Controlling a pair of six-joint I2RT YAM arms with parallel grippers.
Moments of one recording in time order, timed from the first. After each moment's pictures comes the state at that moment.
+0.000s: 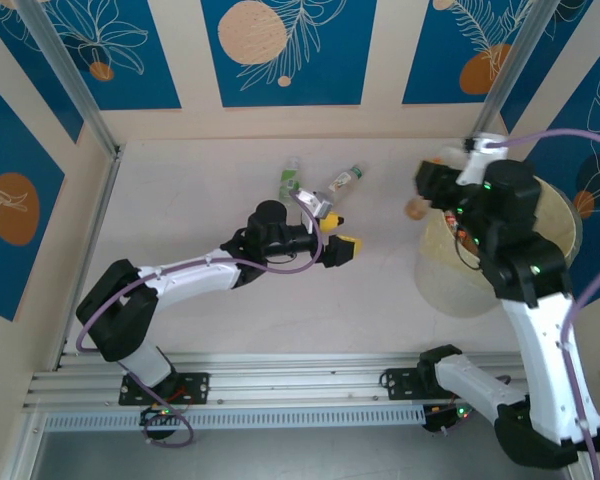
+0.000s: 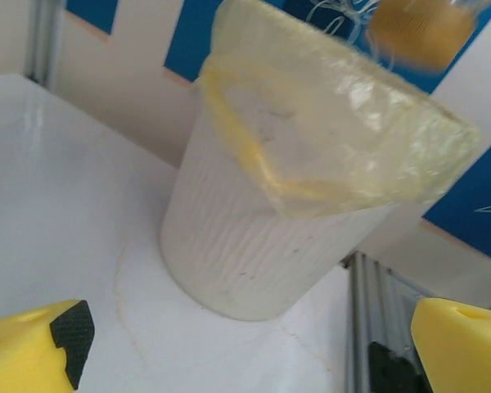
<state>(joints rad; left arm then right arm) -0.84 1.61 0.99 0.49 0.48 -0.38 0.26 0.93 1.50 -0.84 0.21 0.26</state>
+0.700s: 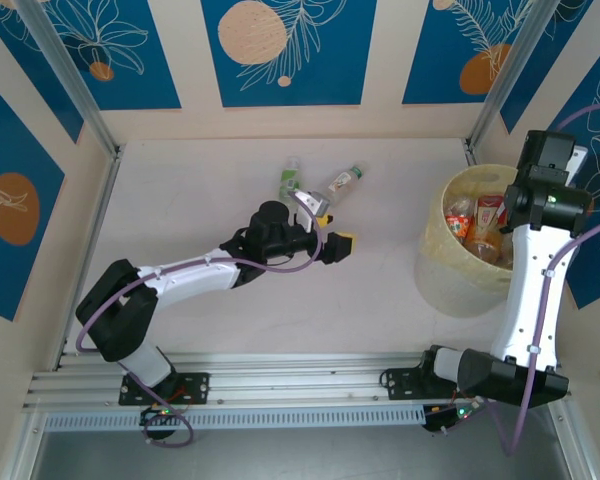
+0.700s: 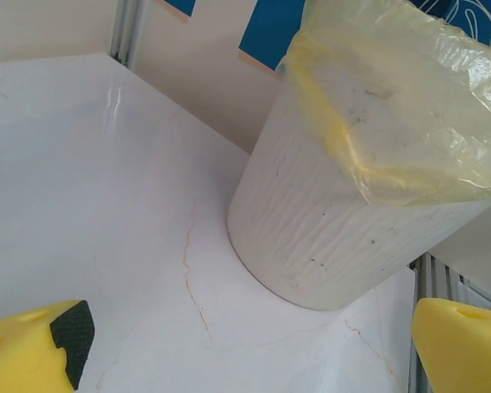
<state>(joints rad) -0.83 1.60 0.99 0.40 0.34 -0.35 -0.29 1.24 1.67 -1.23 0.61 0.04</state>
